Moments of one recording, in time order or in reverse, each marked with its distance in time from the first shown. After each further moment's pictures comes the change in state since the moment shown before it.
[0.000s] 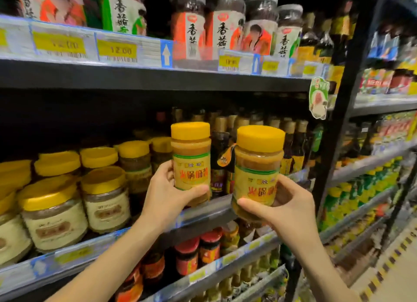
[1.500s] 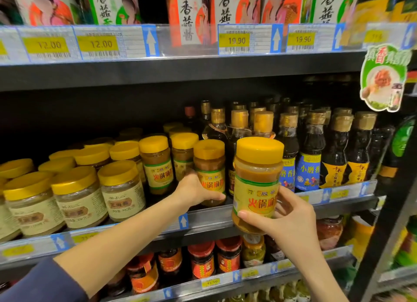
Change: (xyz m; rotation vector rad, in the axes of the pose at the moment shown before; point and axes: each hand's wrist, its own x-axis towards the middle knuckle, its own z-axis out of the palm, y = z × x) left_hand 0.064 -0.049 0.040 0.581 -0.029 -0.386; right_hand 0.044 0.073 0.010 0.288 -0.276 0.095
